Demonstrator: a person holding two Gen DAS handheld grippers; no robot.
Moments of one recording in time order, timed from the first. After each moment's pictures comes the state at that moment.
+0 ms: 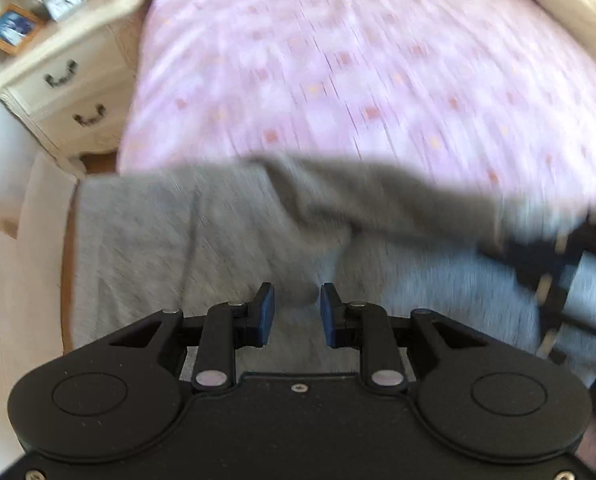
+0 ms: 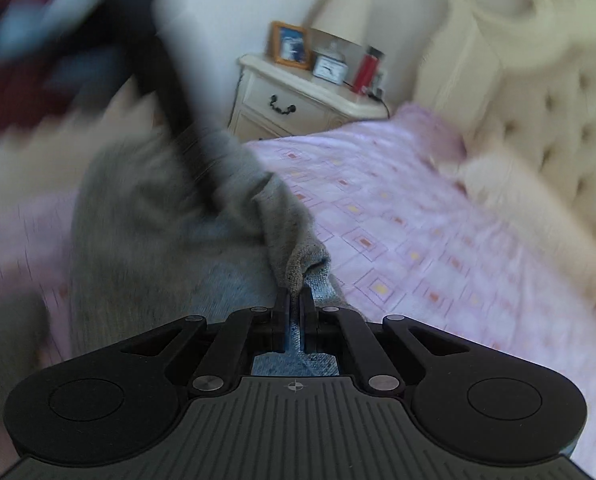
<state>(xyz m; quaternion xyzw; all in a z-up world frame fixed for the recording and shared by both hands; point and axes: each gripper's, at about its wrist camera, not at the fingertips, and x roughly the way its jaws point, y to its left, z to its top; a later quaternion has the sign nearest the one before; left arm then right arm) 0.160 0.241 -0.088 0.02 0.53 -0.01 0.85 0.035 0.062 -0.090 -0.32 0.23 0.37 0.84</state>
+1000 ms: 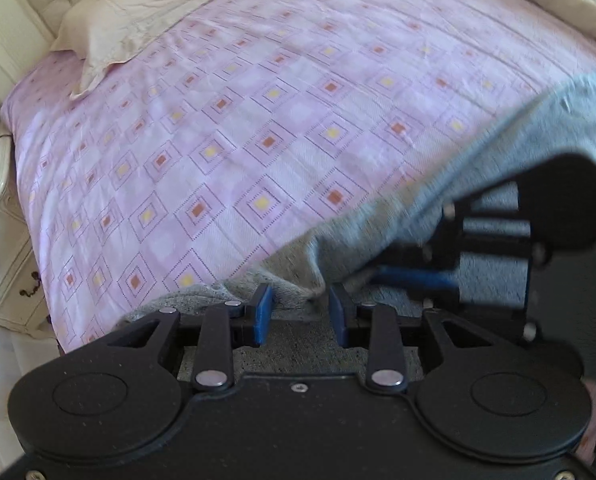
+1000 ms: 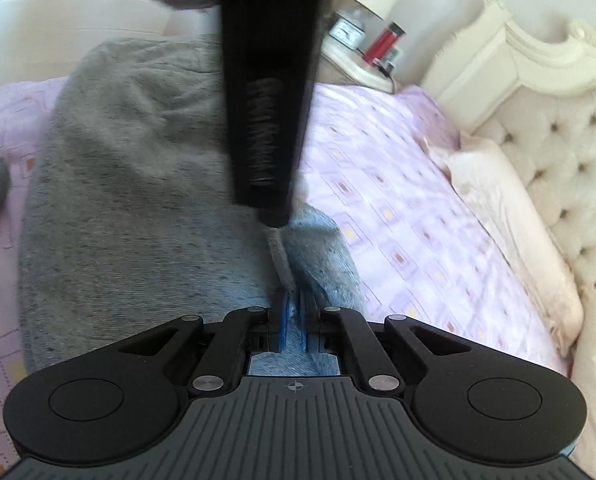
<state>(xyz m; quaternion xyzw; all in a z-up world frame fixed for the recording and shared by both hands) 0.171 0.133 -0.076 0.24 0.50 -0.20 0.81 0.048 0.049 -0.107 -0.42 0.24 0.33 0.81</state>
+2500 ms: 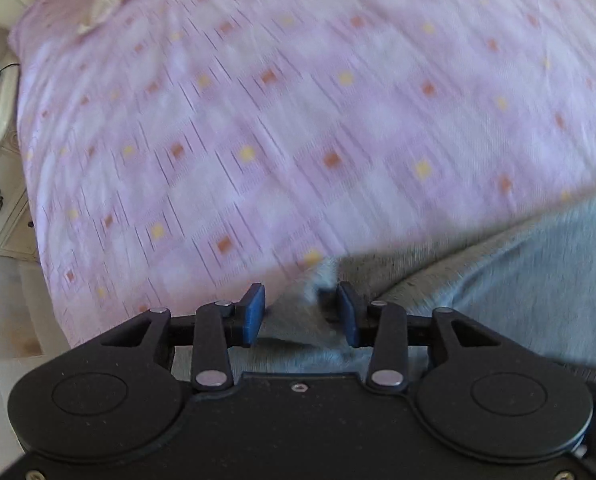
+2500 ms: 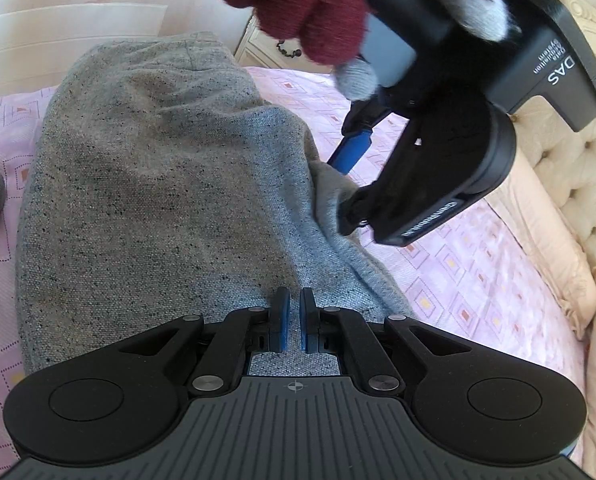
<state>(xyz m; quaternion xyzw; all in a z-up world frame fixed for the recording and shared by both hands) 0.271 0.109 -0.106 0.21 0.62 -0.10 0.75 0.066 0.047 -0.109 -0.40 0.26 0.34 0.81</state>
